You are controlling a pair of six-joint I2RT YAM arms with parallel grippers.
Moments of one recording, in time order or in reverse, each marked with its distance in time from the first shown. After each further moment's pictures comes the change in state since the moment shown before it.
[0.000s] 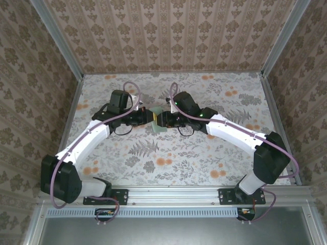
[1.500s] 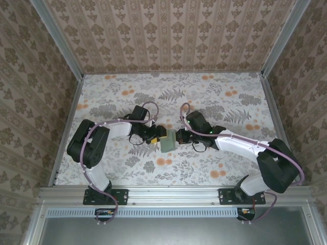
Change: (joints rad) left arm -0.073 0.448 -0.130 0.246 0.029 -0.100; right arm -0.055 -0.141 -0.445 0.196 0.011 -0.056
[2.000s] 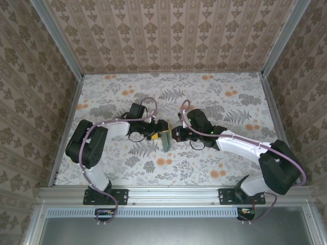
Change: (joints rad) left arm 0.032 -0.013 -0.008 0.123 0.093 -0.032; right arm 0.000 -0.012 0.000 0.127 -0.111 0.021
